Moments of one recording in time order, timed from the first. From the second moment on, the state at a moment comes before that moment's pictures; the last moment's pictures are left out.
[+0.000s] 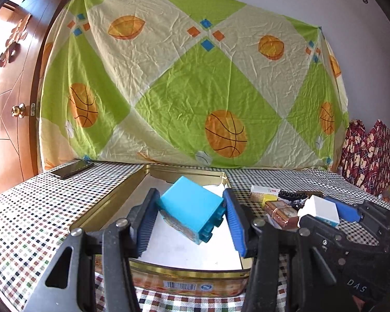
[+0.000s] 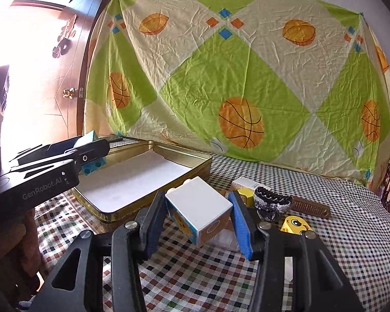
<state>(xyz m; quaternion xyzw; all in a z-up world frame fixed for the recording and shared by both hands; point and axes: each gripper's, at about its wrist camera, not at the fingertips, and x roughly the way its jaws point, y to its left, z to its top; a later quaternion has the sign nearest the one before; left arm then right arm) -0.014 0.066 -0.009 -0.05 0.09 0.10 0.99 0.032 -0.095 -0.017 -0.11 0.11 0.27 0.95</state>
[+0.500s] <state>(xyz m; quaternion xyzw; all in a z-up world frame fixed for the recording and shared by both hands) -0.014 0.096 -0.009 -0.07 0.11 0.13 0.98 0.029 -0.066 -0.018 -0.12 0.13 0.31 0.94</state>
